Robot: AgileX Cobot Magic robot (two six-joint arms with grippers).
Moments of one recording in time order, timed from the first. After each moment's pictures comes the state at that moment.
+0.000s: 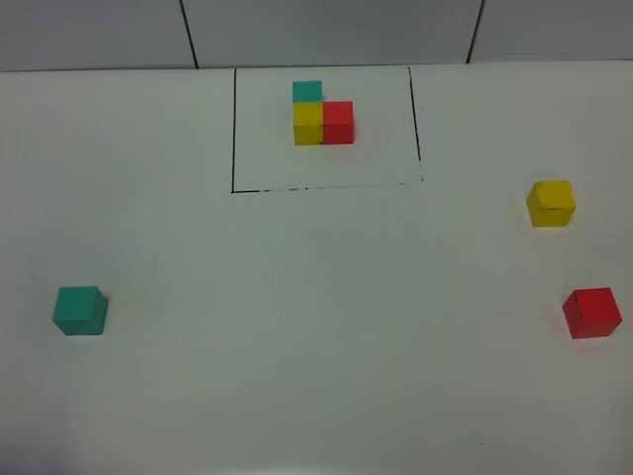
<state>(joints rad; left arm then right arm) -0.03 0.03 -0.50 -0.08 1.03 0.01 -0.04 0.05 -0.50 0.10 1.06 -0.10</state>
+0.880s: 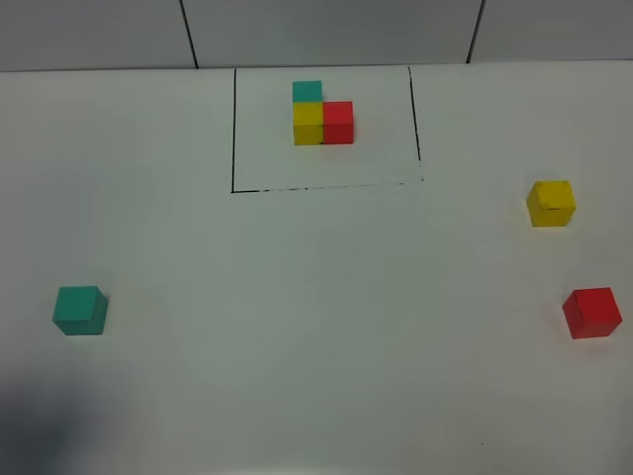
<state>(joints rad) -0.03 0.48 -0.53 -0.06 0.67 0.04 -0.04 0.05 -0.50 0.10 1.06 -0.09</state>
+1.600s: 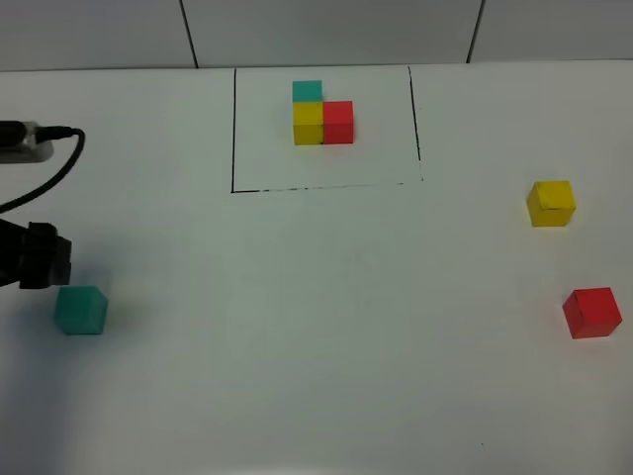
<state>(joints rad) -0.03 1.36 -0.81 -0.08 0.70 0.04 -0.04 0.05 -0.50 0.10 1.06 -0.09</state>
